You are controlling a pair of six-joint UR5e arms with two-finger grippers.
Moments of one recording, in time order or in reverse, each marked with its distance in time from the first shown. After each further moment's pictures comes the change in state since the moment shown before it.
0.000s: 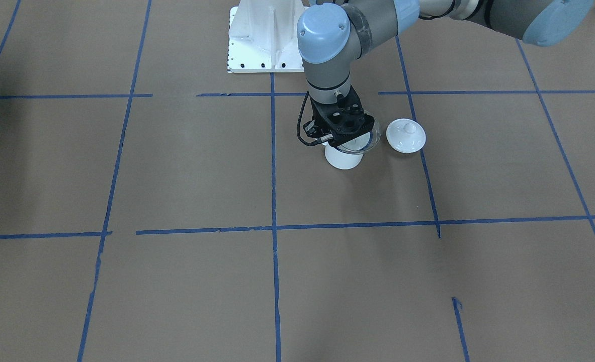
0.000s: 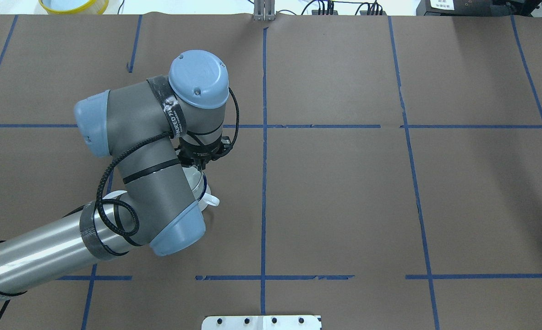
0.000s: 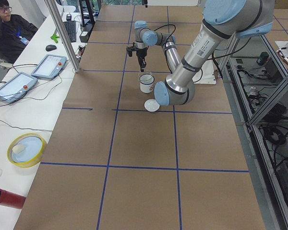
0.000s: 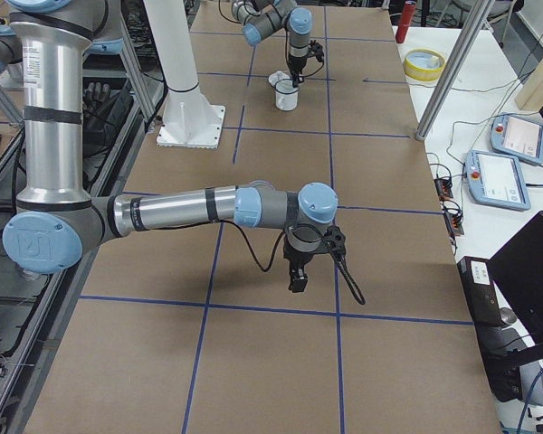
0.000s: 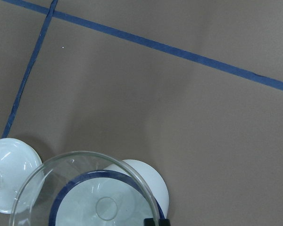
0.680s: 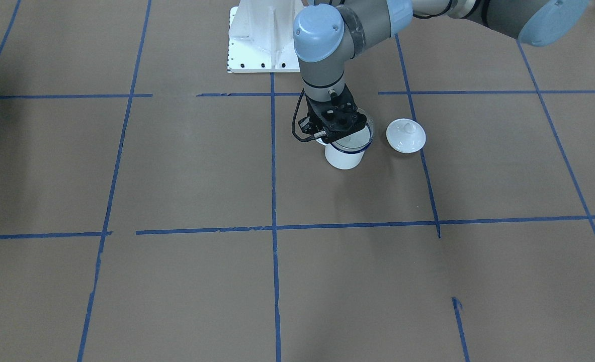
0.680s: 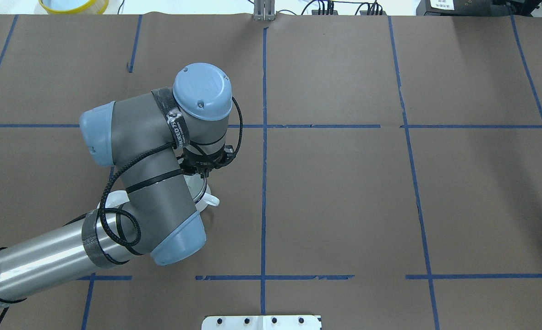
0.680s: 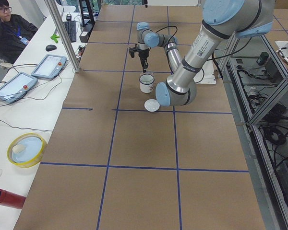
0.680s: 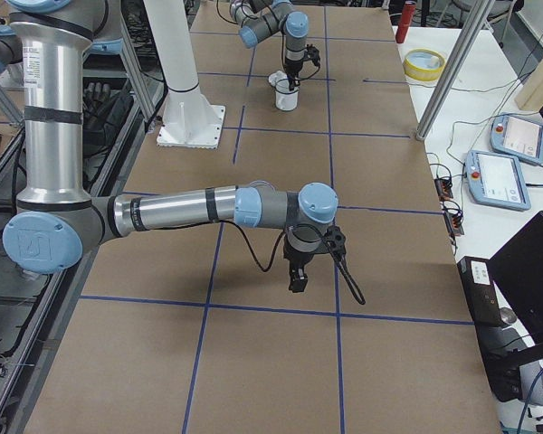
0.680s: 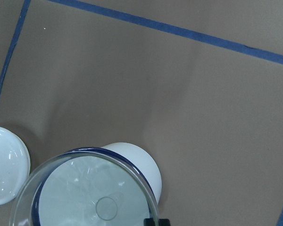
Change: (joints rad) left arm 0.018 0.013 -0.004 -0.013 0.001 0.000; right arm 0.000 0.000 0.000 0.000 0.000 0.000
